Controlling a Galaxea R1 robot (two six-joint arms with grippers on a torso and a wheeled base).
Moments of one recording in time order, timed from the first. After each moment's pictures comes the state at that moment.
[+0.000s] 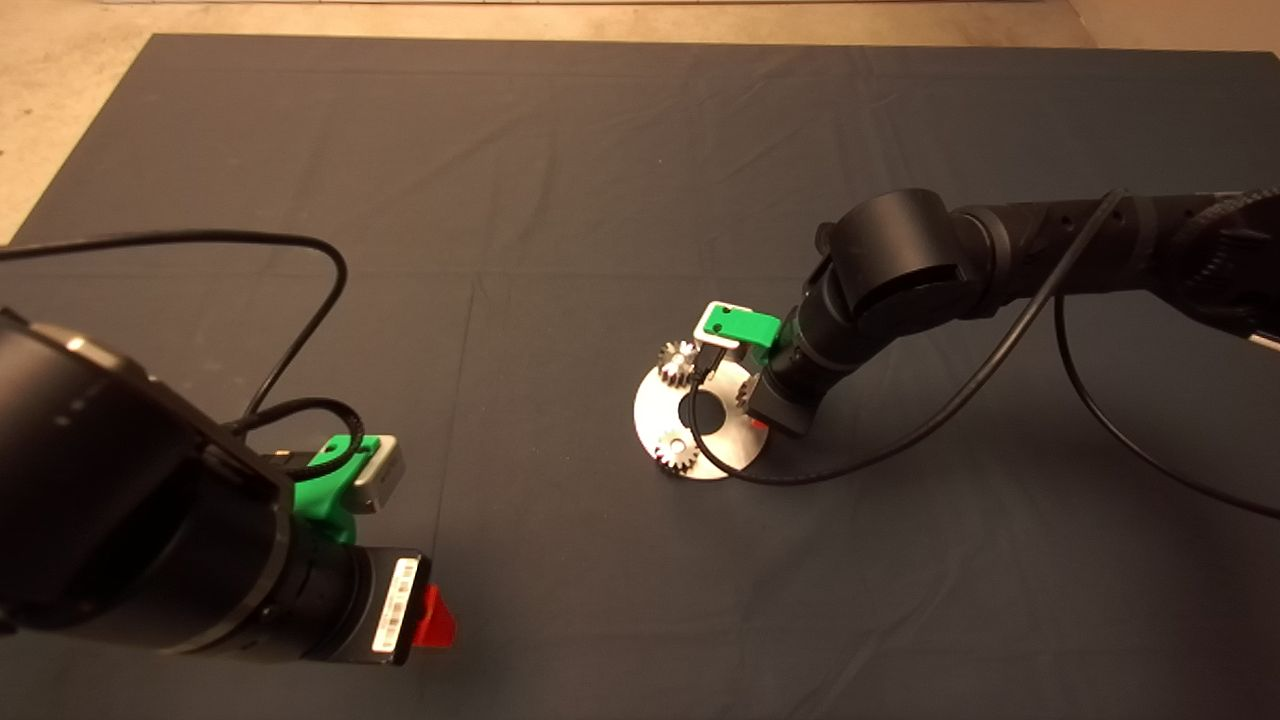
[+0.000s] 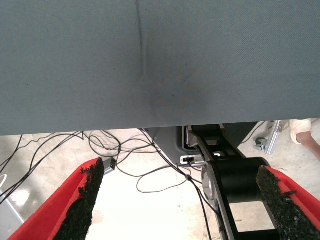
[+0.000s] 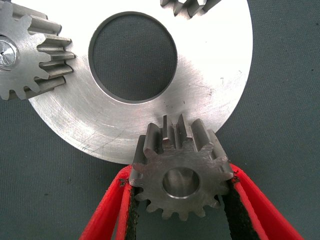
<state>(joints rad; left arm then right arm) -0.51 2.28 -0.34 0.11 1.53 -1.90 0.31 2.68 -1.03 -0.44 -1.53 0.63</state>
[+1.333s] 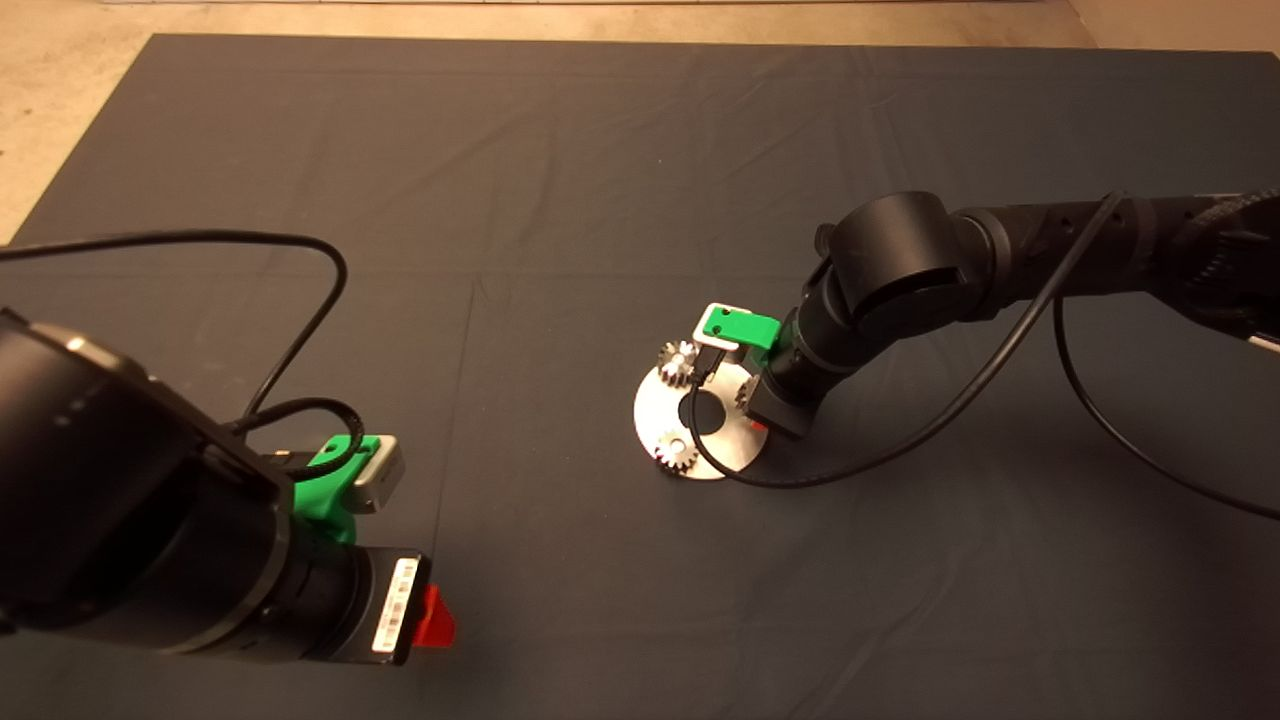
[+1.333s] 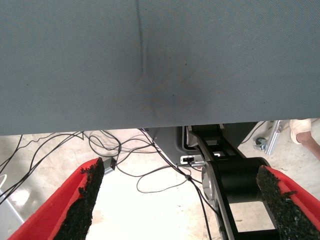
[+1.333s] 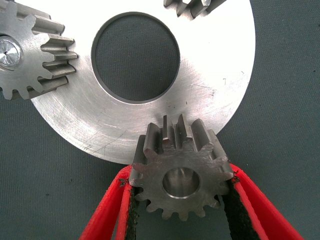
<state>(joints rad) -0.51 2.28 -0.34 0.11 1.53 -1.90 0.31 2.68 -1.02 -0.45 -1.53 0.63</state>
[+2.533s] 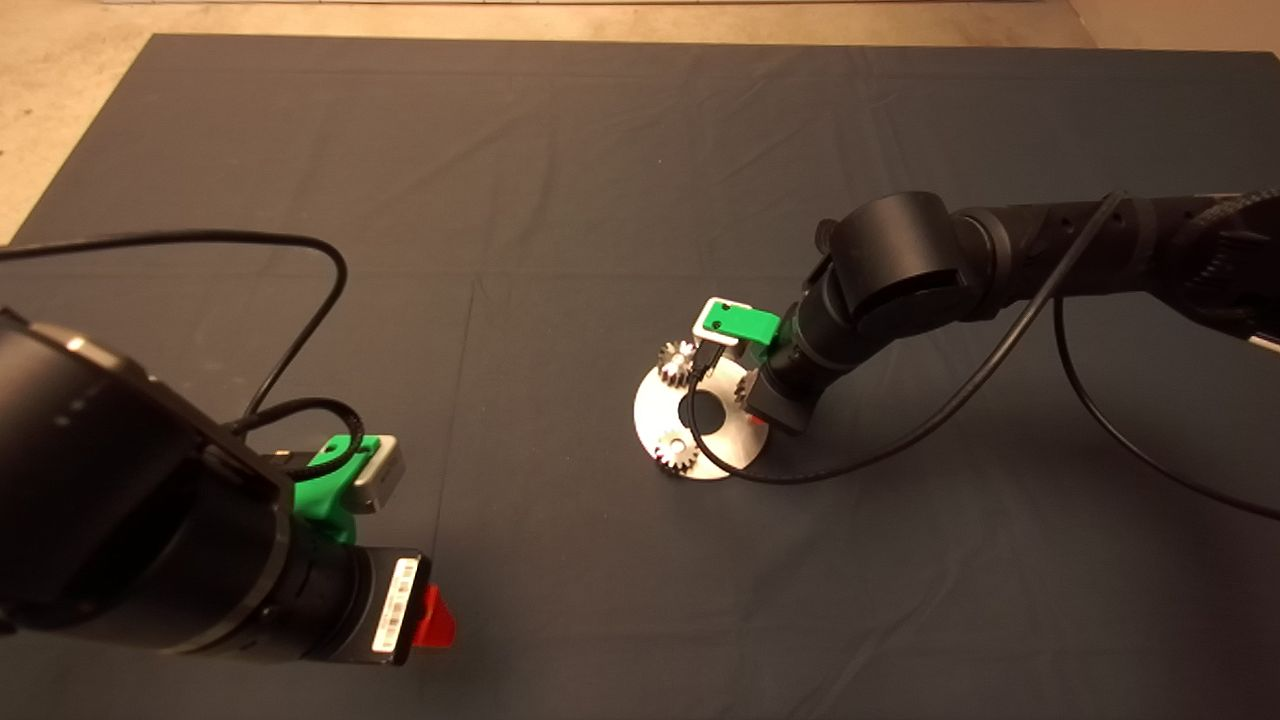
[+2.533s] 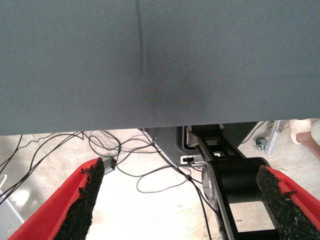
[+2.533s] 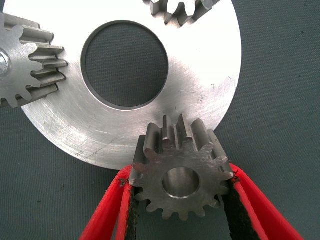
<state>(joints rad) -0.51 2.28 -0.34 0.11 1.53 -1.90 0.31 2.68 -1.02 -0.48 -1.53 0.63</state>
